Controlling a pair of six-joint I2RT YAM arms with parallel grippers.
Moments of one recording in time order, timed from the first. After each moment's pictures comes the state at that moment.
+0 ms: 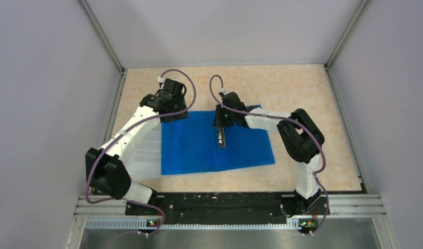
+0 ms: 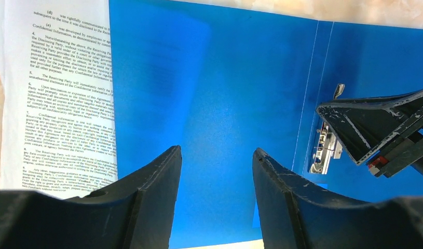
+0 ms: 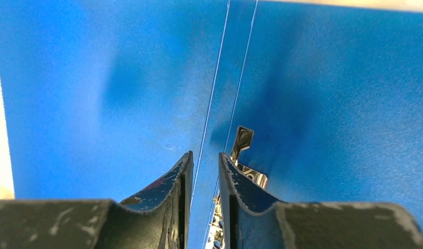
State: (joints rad) left arm -0.40 1.46 1.29 -0.81 -0.24 -0.57; right arm 0.68 1.98 1.27 -0.07 -0.14 0.56
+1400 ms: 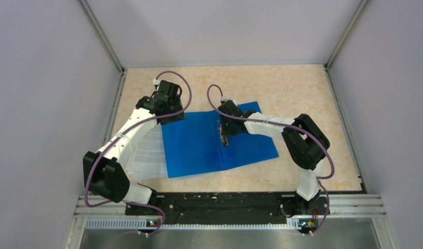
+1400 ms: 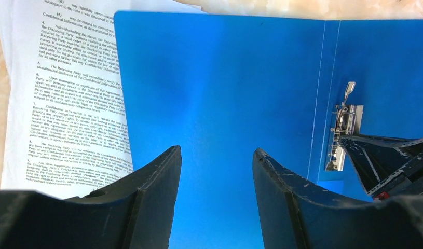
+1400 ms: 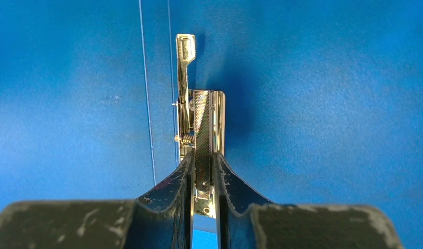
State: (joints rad) left arm -0.36 1.42 1.25 -0.81 -0.22 -0.57; right arm 0.76 1.89 1.23 -0.31 0.11 0.54
